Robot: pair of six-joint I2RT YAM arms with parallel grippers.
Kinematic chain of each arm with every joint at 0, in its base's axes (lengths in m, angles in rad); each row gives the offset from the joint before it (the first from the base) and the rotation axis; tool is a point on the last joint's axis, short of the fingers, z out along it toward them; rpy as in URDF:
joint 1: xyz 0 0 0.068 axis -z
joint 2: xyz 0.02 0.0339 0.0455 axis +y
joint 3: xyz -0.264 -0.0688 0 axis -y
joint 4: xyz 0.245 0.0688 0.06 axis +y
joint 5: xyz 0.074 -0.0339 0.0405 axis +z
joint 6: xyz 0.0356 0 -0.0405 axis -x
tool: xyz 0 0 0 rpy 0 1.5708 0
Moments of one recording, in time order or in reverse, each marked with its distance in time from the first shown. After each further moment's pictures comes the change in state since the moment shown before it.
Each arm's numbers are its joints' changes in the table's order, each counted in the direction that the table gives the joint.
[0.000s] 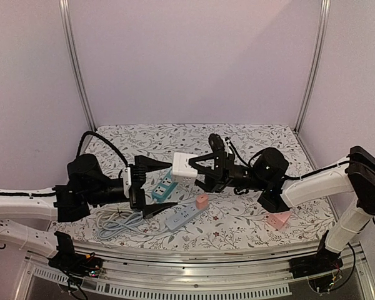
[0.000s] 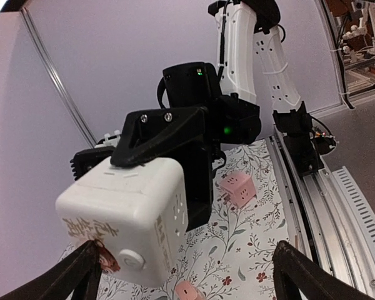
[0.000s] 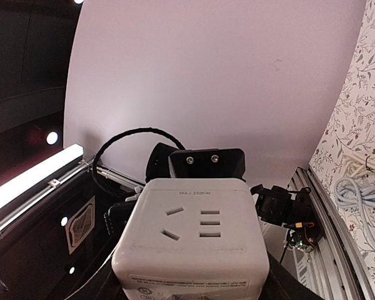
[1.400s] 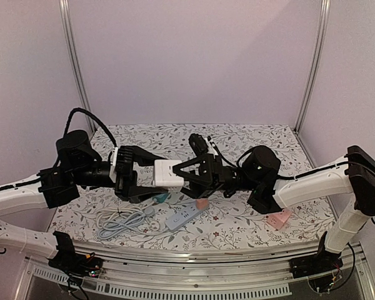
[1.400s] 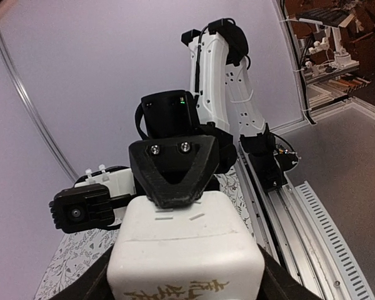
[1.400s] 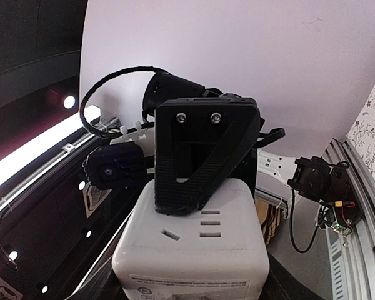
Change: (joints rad) left arm -0.095 -0.052 0.209 0.287 -0.256 0.019; right arm -0.111 0.060 0.134 0.018 0.069 -0.040
